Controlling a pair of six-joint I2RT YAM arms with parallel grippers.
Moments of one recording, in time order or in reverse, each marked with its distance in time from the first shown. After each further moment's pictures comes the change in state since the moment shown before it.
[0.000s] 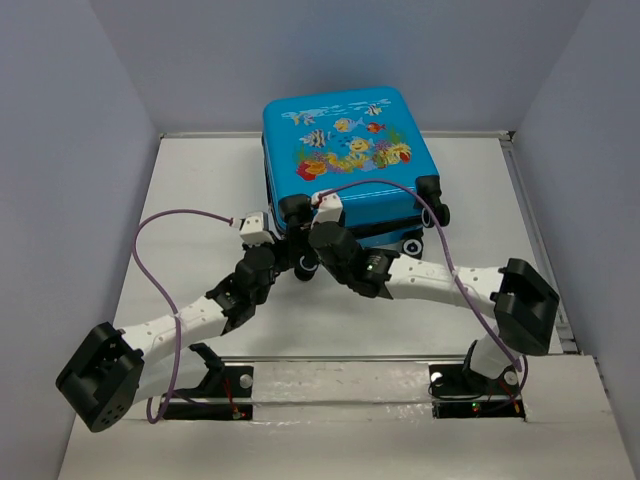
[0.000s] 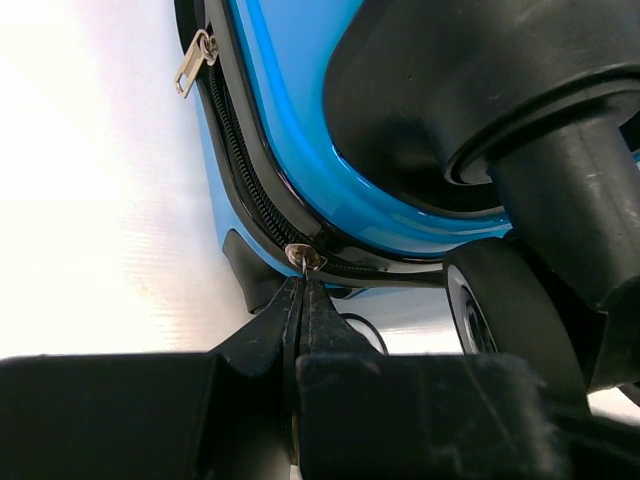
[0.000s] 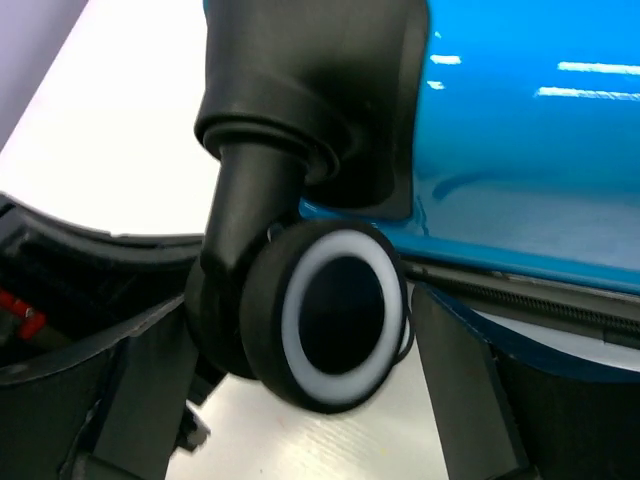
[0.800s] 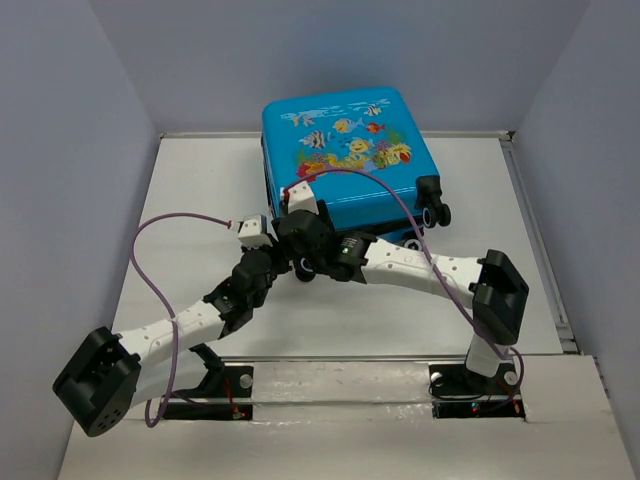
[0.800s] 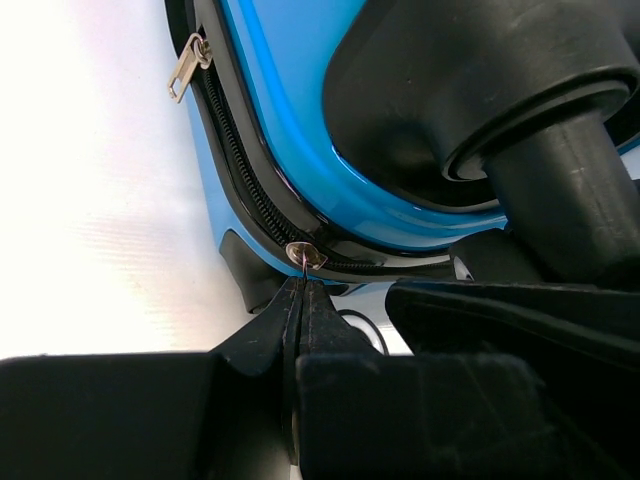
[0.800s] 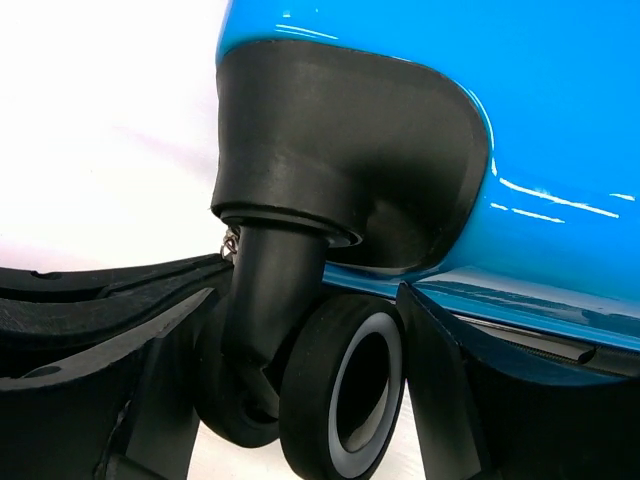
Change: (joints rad) left arm 0.000 -0.032 -0.033 0.032 0.023 0.003; right arm 0.014 0.170 0.330 -0.361 0.131 -0.177
